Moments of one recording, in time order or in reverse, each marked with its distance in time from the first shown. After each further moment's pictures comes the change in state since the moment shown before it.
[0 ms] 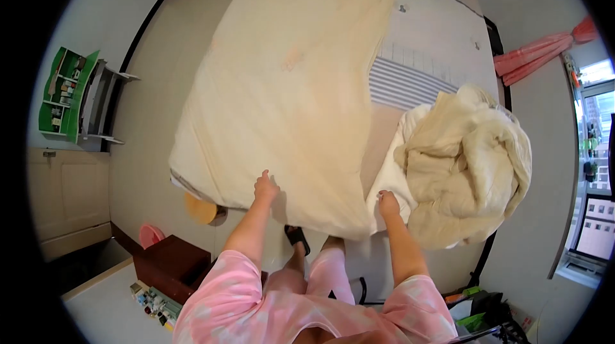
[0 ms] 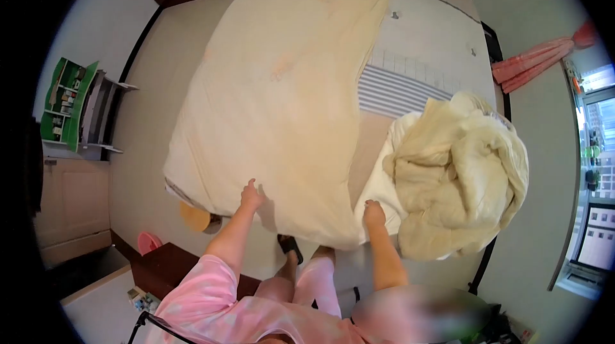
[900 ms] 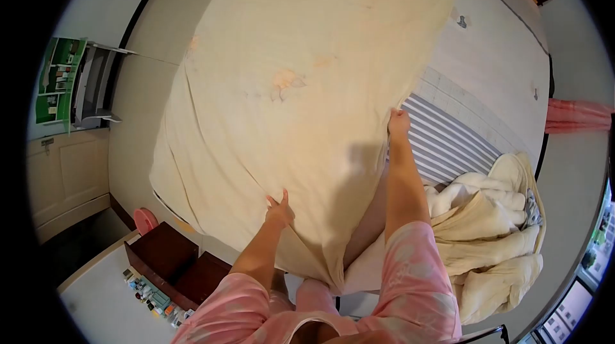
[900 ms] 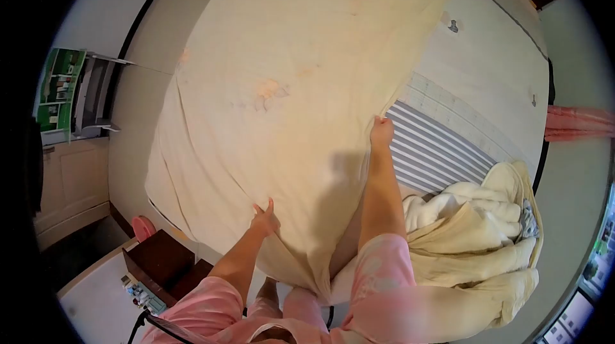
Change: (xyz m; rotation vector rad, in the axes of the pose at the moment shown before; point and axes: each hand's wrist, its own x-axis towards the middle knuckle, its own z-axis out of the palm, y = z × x) left_hand 0.139 0.151 0.042 0.216 -0.481 -0.181; right_hand 0.545 -0.134 -0.010 0.385 0.371 0.138
